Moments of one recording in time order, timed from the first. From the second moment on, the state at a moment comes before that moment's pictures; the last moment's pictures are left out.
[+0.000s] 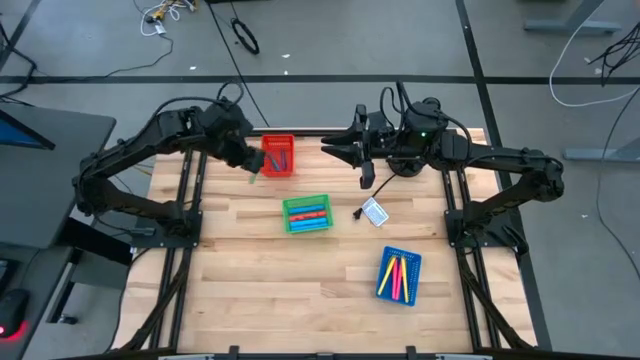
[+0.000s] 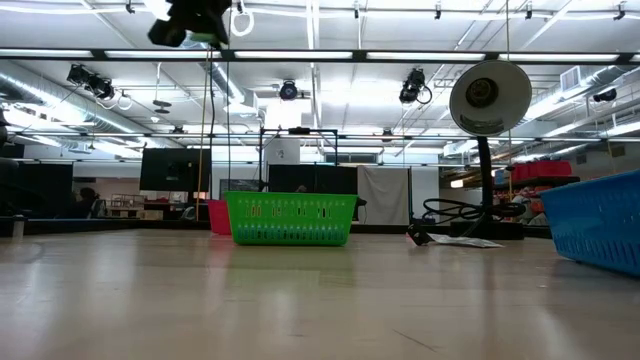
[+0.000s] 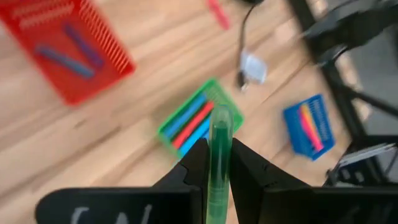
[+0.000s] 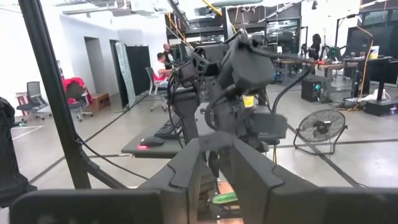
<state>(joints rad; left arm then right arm) 0.40 1.24 1.47 -1.10 0.12 -0.70 -0.16 1.38 1.39 0.07 -0.22 0.09</state>
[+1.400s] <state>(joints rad) 0.96 1.88 1.70 -1.08 0.36 -0.59 -0.16 1.38 1.39 0.13 -0.22 -0.01</state>
